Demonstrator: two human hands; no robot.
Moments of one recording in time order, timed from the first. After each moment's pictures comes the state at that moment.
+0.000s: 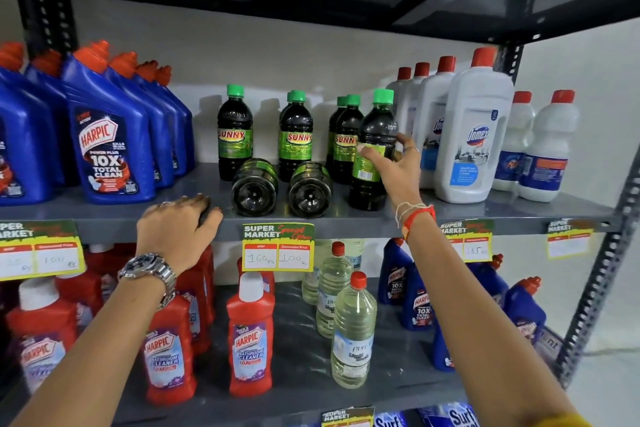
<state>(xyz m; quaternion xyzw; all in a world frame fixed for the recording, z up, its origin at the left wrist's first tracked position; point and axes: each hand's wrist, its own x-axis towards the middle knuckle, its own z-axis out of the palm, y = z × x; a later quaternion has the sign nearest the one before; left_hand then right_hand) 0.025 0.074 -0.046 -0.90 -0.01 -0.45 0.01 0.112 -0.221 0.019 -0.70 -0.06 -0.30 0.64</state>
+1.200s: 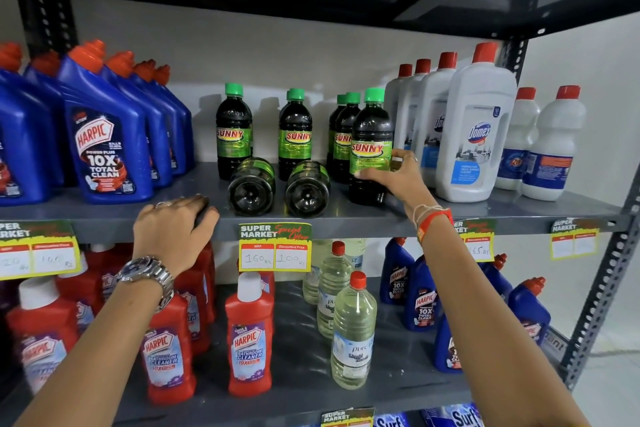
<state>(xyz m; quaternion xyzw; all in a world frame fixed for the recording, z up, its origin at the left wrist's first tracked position) 0.021 0.065 -0.041 -0.90 -0.03 -0.43 -0.01 0.125 -0.249 0.017 -0.77 -0.07 -0.19 0.60</state>
